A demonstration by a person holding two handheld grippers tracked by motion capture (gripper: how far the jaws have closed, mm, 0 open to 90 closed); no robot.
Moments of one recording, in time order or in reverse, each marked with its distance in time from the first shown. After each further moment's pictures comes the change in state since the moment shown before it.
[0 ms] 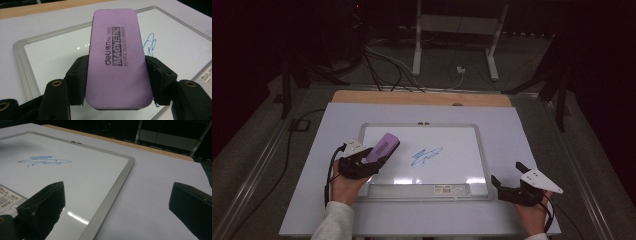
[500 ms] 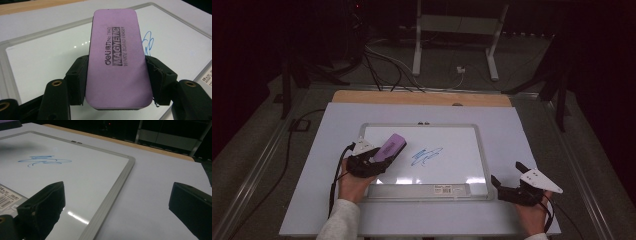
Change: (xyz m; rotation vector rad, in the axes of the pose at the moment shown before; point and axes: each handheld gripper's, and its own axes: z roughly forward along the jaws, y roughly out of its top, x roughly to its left) left arm -0.006 0.001 0.021 0.020 -0.026 0.016; right arm 0.000 0.000 0.000 0.001 0.002 -0.003
